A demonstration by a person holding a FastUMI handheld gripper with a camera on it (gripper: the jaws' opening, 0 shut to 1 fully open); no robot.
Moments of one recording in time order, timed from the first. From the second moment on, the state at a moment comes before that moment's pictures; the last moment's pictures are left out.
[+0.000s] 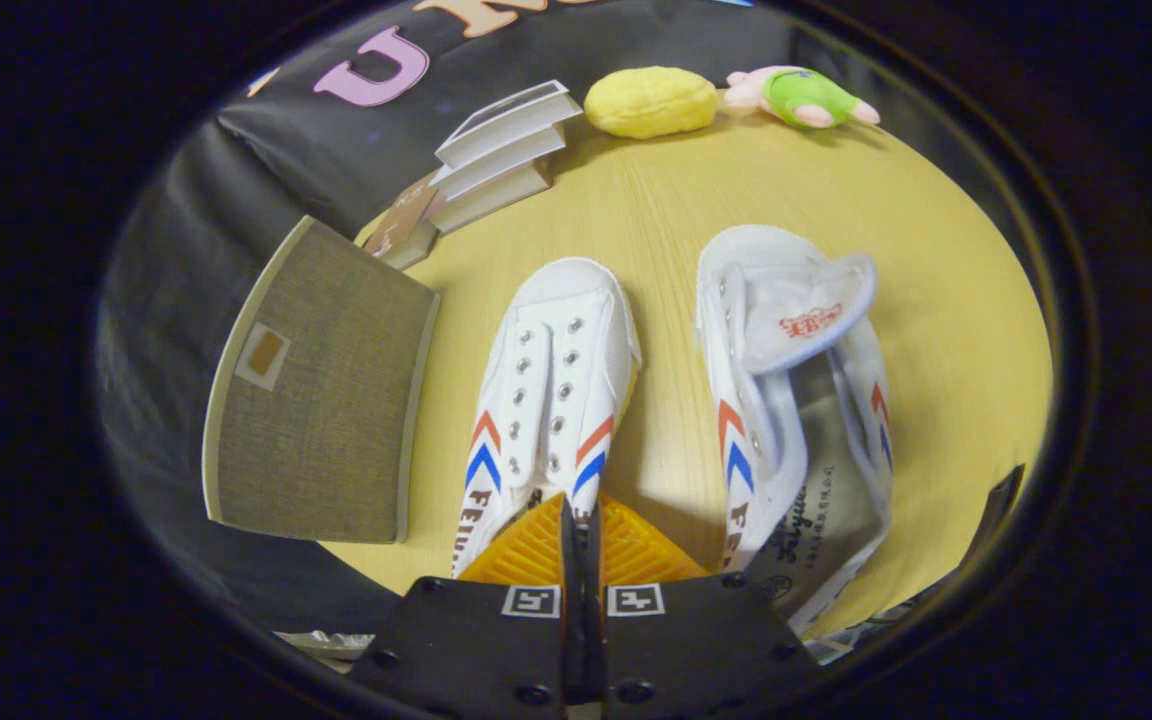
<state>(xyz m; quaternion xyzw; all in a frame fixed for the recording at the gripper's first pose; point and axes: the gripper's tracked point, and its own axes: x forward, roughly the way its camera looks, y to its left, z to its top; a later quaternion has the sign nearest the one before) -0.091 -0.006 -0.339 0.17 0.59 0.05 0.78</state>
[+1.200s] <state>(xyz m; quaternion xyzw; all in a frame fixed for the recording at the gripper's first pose) -0.023 0.097 -0.179 0.29 0.51 0.13 0.80</state>
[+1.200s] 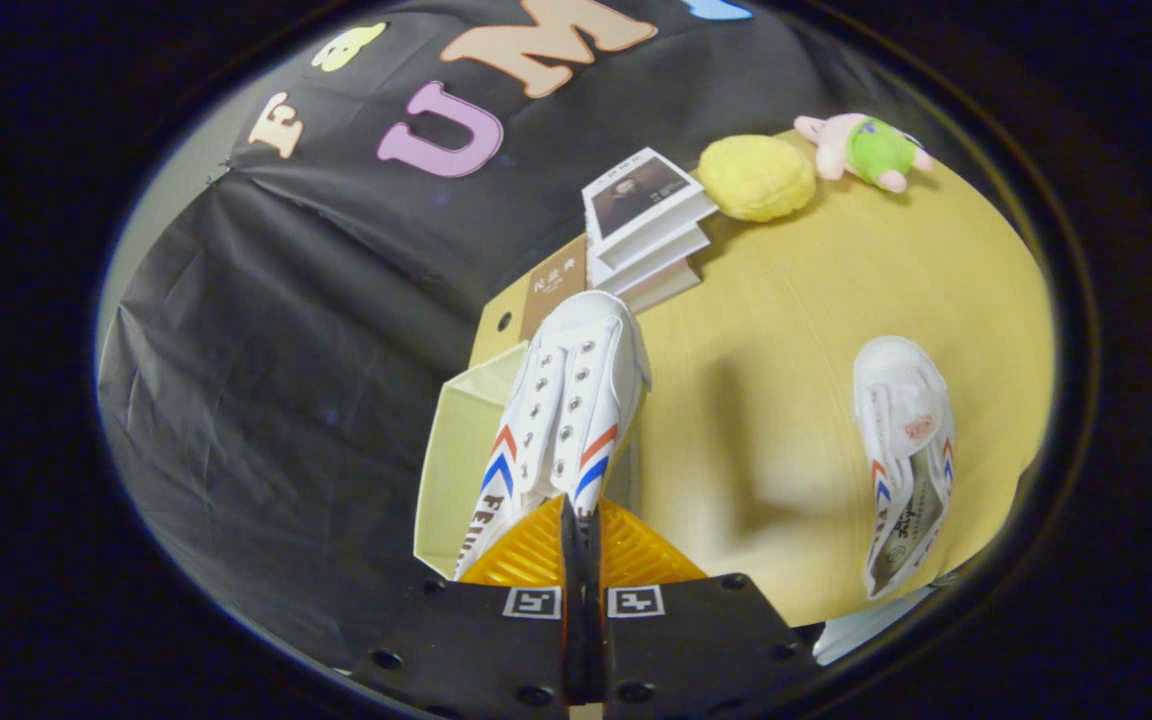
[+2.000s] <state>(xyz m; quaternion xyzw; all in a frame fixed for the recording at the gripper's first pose) -0.016 0.235 -0.181 0.25 0.53 0.20 0.79</state>
